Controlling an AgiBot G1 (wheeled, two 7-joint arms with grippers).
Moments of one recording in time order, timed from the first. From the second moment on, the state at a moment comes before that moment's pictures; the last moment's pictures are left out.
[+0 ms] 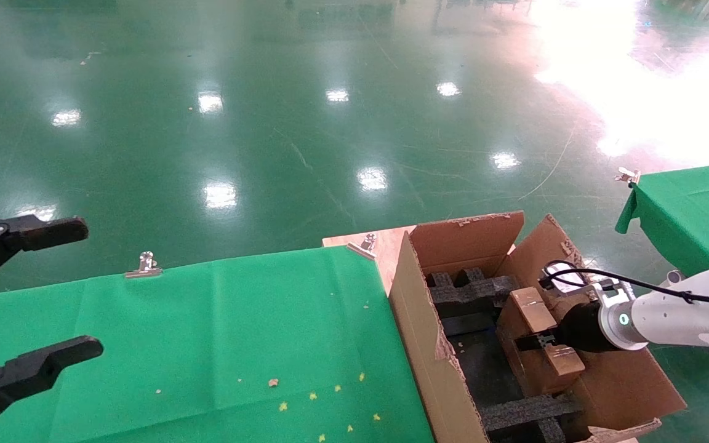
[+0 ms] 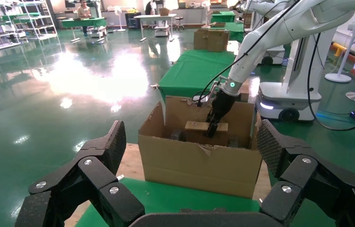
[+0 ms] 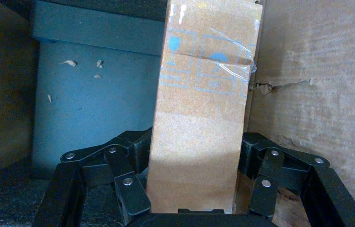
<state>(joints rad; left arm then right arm) -1.07 0.57 0.35 -1.22 0.65 1.43 -0.13 1.54 -0.63 -1.74 0.67 -1.20 -0.64 1.05</state>
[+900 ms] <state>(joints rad) -1.07 0.57 0.35 -1.22 0.65 1.43 -0.13 1.62 -0.56 -1.73 0.78 -1.22 -0.64 1.05</state>
